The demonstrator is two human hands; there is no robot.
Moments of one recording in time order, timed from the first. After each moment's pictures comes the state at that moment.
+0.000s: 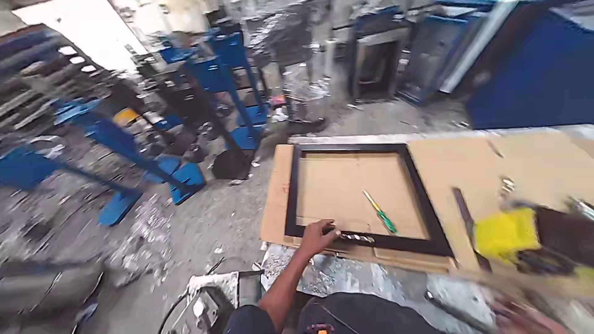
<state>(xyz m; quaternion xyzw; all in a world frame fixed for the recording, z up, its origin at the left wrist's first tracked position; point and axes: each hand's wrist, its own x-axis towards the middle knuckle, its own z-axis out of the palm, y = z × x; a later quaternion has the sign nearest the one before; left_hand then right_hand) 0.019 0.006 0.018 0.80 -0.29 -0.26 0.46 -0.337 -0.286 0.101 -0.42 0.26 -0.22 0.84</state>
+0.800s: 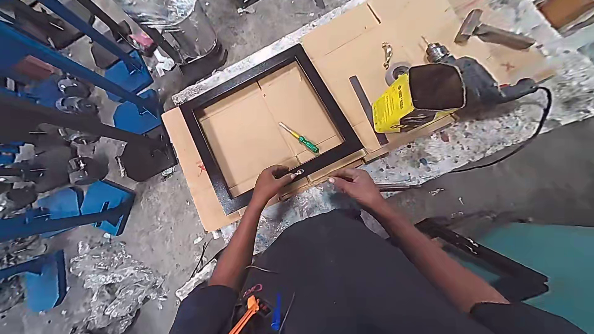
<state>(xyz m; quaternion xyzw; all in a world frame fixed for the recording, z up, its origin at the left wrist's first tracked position) 0.036 -0.067 0.020 0.77 -0.28 -0.45 0.35 -0.225 -0.236 0.058 -0.68 0.39 -0.08 0.61</state>
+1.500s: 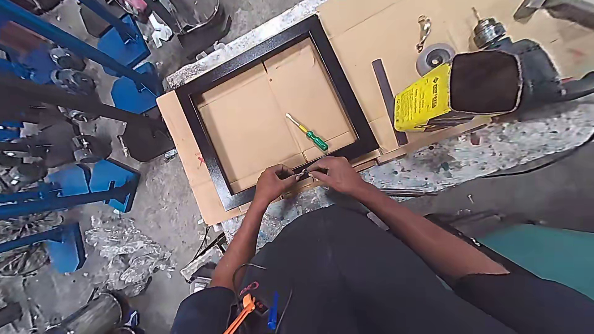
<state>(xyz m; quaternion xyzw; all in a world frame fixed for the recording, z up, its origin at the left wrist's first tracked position) 0.032 -0.066 0.021 0.79 -0.27 -0.45 0.32 -0.145 -0.254 0.035 -0.88 0.18 -0.02 0.43</state>
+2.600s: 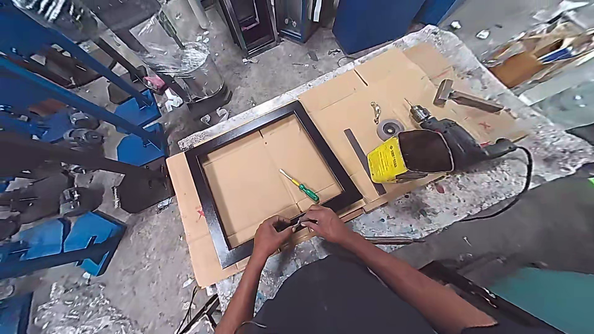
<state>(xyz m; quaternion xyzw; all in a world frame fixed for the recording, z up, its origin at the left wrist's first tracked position) 0.033 -0.063 0.016 0.79 -0.28 -0.44 0.32 -0.139 -0.250 0.010 -0.89 0.16 -0.03 0.42</state>
